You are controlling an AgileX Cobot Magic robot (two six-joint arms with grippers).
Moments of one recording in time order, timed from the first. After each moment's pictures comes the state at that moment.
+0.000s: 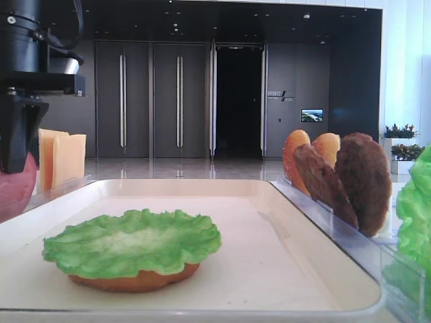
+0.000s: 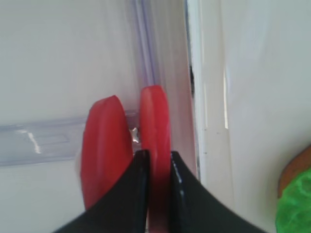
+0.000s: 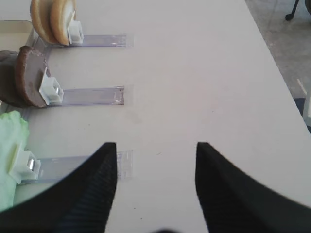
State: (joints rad) left arm -0.37 1.84 -1.27 0.05 1.03 -0.30; right arm 0.00 -0.01 -0.50 0.01 1.14 -0.04
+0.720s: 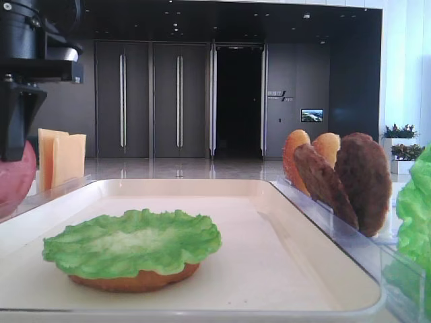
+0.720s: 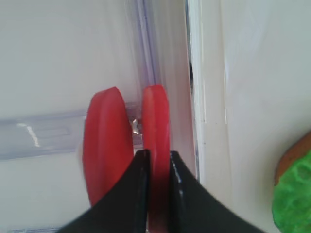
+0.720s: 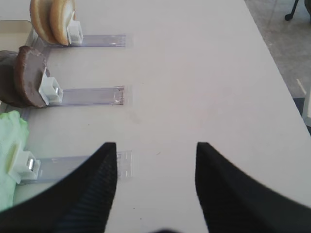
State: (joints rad) left arm -0.37 1.82 -1.27 0.05 1.06 -0.28; right arm 0.00 -0.01 -0.50 0.01 1.14 -0.04
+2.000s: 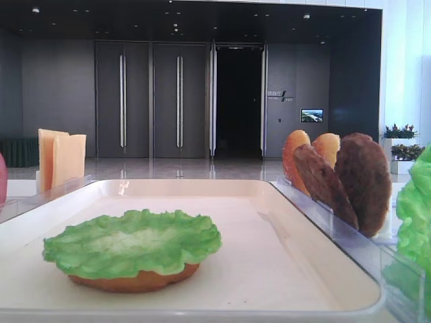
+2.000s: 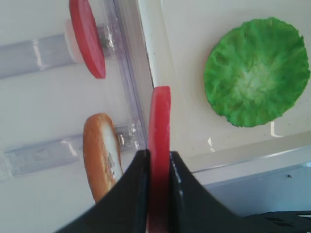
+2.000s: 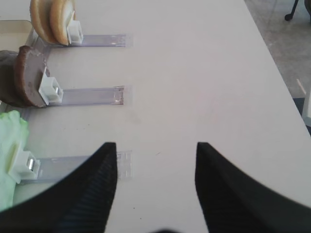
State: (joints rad) left arm -0.48 1.34 -1.09 0.01 1.18 -0.32; right arm 0.00 -0.01 -0.50 0.01 1.14 -0.04
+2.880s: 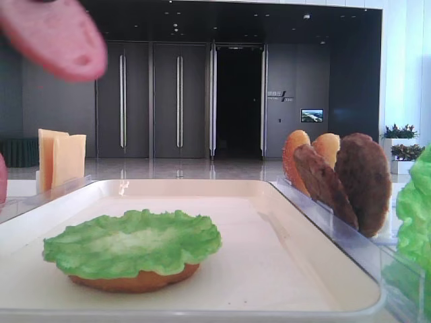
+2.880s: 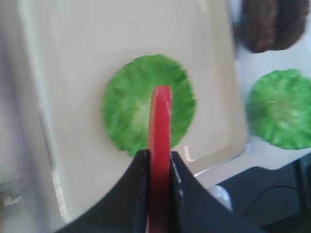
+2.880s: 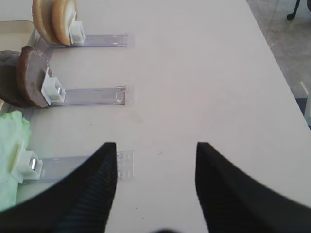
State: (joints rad) left arm -0.49 1.19 -0.84 -0.41 0.77 -0.09; right arm 0.00 -0.01 -0.50 0.01 1.14 -0.04
